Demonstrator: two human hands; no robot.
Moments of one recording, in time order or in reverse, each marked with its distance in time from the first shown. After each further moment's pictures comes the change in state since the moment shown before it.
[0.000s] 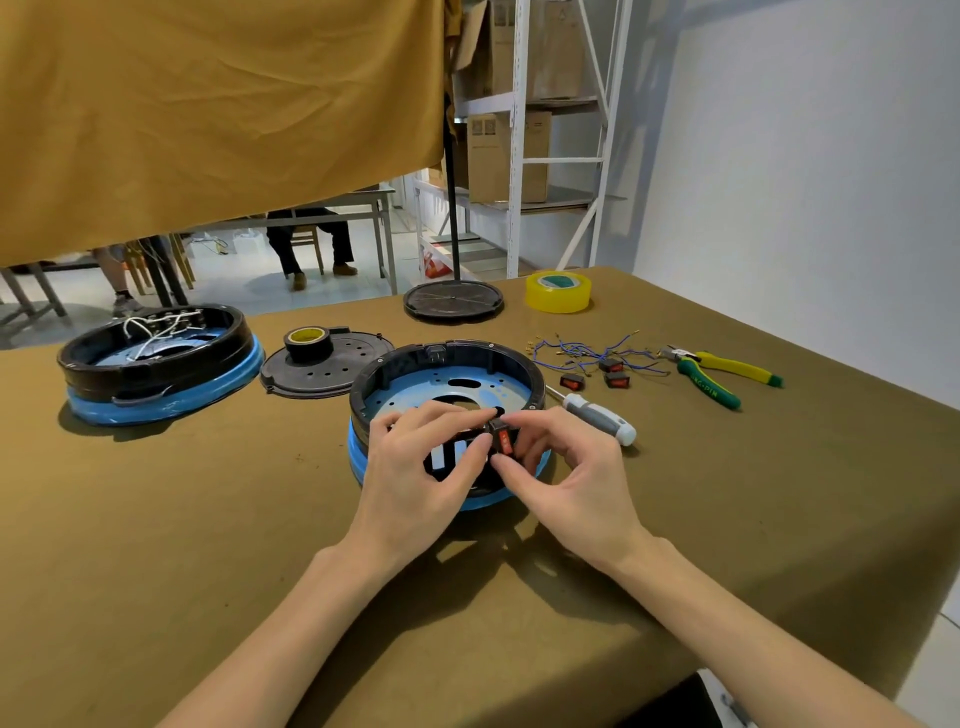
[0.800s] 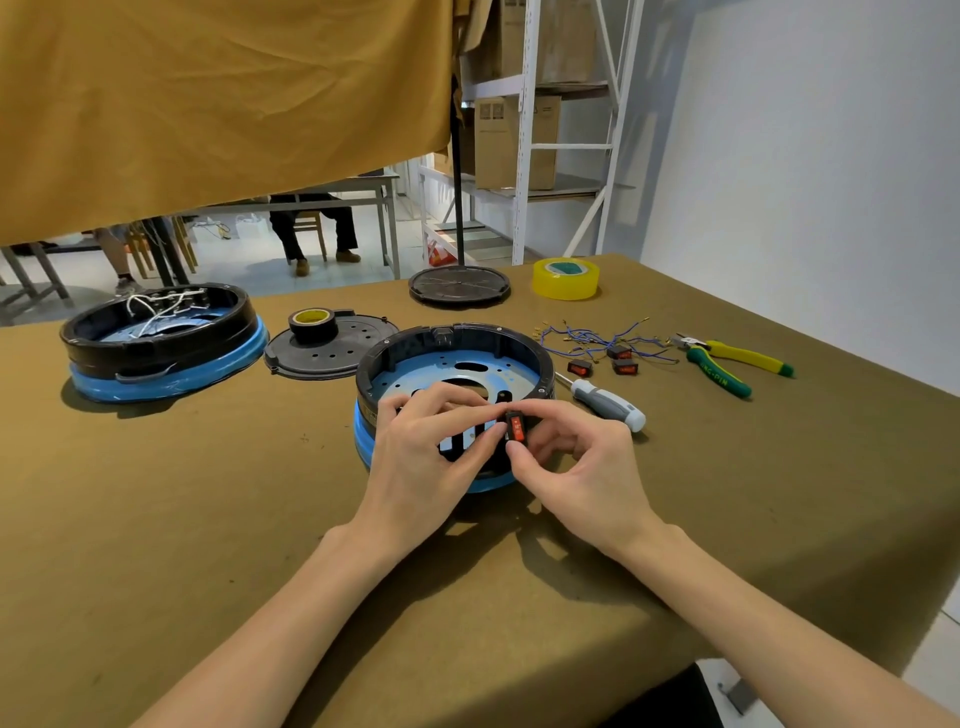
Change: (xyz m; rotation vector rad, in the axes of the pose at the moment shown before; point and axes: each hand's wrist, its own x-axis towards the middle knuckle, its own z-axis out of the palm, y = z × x) left_hand -0.003 -0.004 0.004 0.074 0.020 0.034; right_hand -0.004 -0.002 0.000 -0.012 -0.047 0.079
